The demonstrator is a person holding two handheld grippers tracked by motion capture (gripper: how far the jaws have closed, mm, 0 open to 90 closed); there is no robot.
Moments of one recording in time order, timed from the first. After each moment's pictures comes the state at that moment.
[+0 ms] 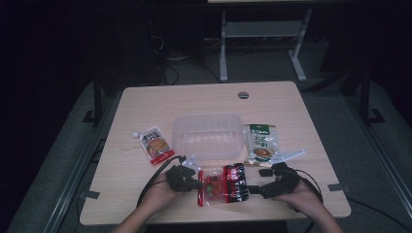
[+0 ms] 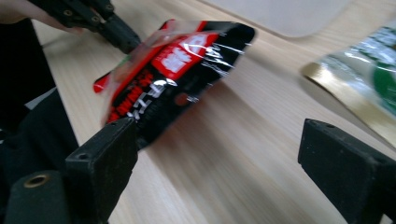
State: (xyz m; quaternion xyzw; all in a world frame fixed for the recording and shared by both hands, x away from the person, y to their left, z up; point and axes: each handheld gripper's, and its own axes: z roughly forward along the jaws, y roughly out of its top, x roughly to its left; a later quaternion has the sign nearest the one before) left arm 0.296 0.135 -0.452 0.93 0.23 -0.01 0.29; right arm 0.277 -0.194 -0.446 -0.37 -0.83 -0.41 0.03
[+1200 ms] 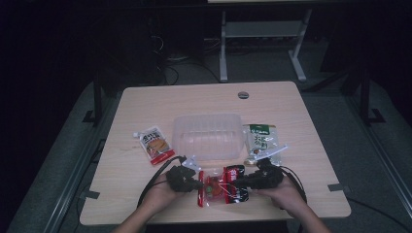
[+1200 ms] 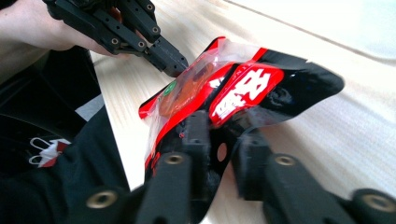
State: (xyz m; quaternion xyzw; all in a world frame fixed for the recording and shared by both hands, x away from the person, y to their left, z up) left arm 0.295 0.134 -0.452 0.93 0.23 -0.01 0.29; right arm 0.291 -0.160 -0.449 -0.35 -0.82 -0.44 0.11
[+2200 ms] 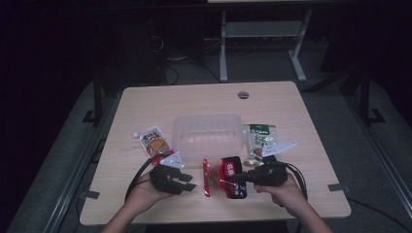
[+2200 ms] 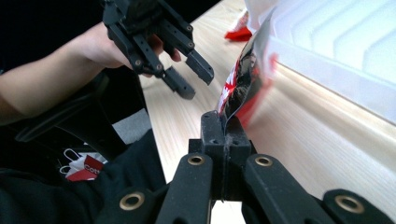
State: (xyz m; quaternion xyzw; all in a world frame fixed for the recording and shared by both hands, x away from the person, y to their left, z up) left arm 0.283 0.175 -0.422 0.91 0.21 -0.01 0.36; right arm 0.284 -0.165 -0.417 -0.29 -0.79 -0.52 0.13
